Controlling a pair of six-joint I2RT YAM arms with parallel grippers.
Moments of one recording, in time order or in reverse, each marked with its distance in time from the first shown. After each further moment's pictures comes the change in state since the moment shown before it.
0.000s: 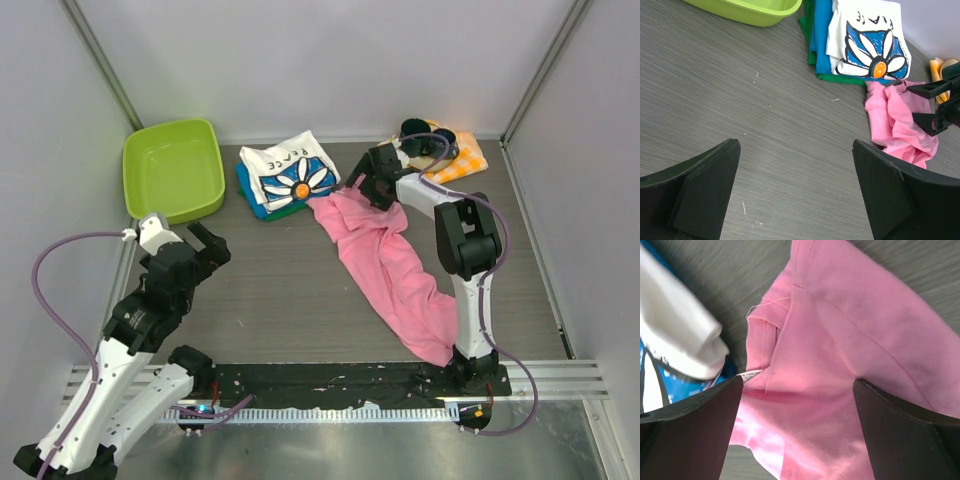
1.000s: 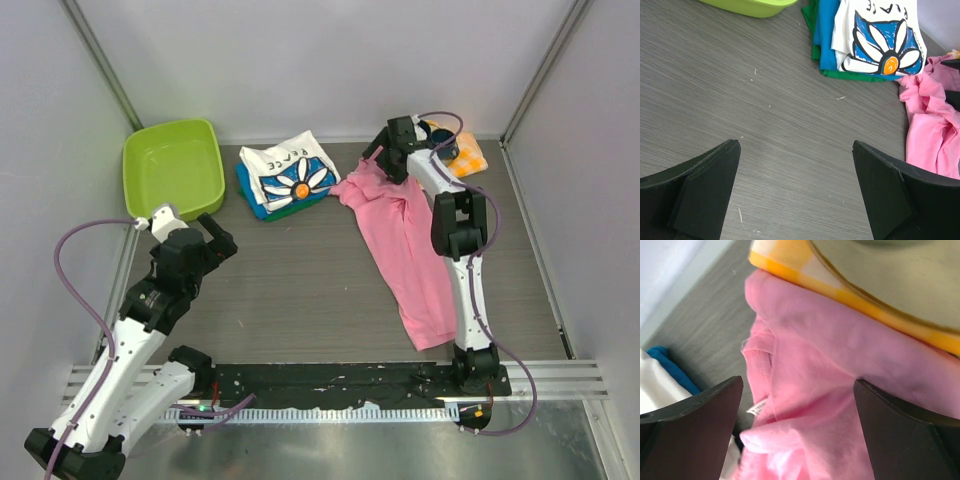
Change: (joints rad) left arm 0.075 0.108 -0.021 0.098 0.082 0.032; right arm -0.149 0.352 0.638 -0.256 -0.004 -0.007
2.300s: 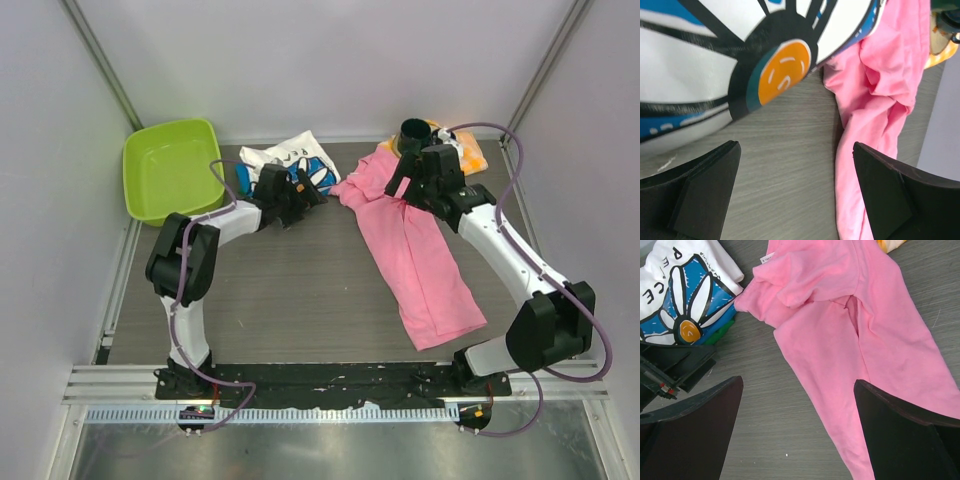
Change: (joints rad) left arm -0.012 1.223 0.429 0.688 0.632 -0.153; right arm 0.102 -1.101 -0.990 0.024 0.089 -0.255
